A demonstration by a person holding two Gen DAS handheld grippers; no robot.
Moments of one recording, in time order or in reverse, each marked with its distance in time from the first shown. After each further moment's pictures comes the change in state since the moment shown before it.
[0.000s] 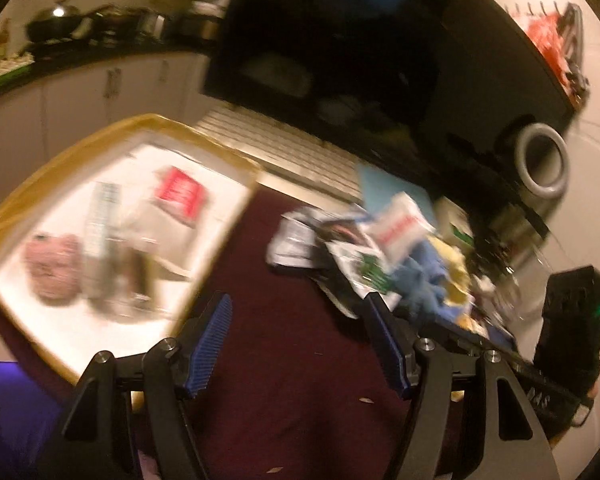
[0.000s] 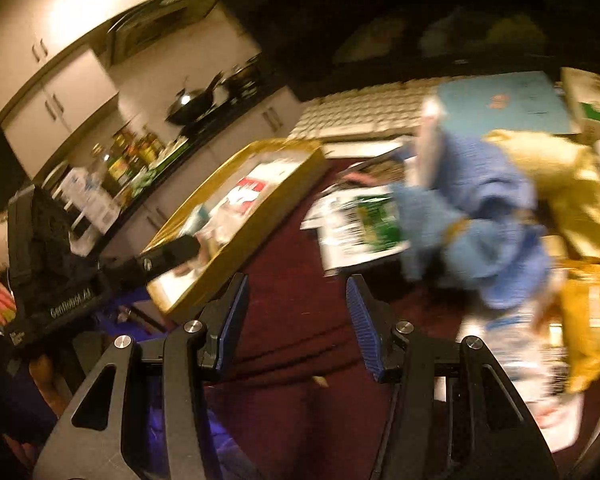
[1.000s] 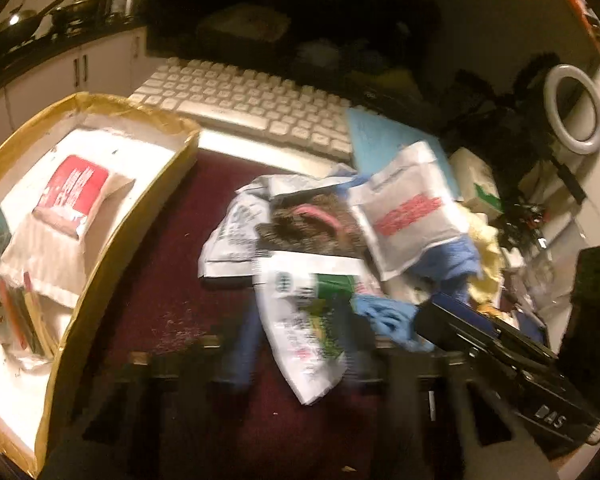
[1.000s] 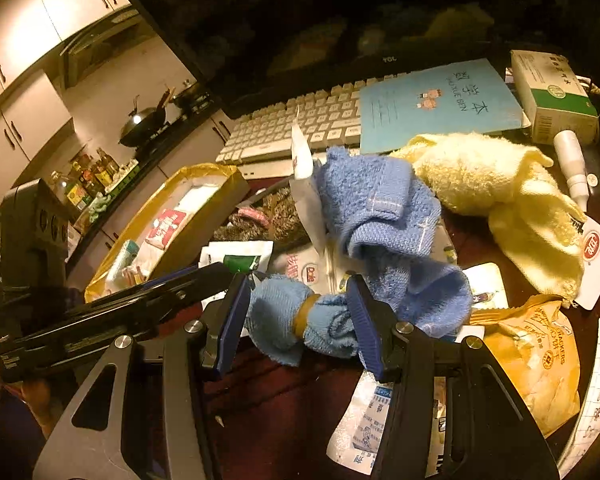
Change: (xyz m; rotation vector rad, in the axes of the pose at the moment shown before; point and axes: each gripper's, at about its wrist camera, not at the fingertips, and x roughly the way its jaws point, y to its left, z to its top) left arm 0.089 -0.033 0.013 0.068 0.150 0.071; right arm 0.027 -0.049 0.017 0.063 0.021 -0.100
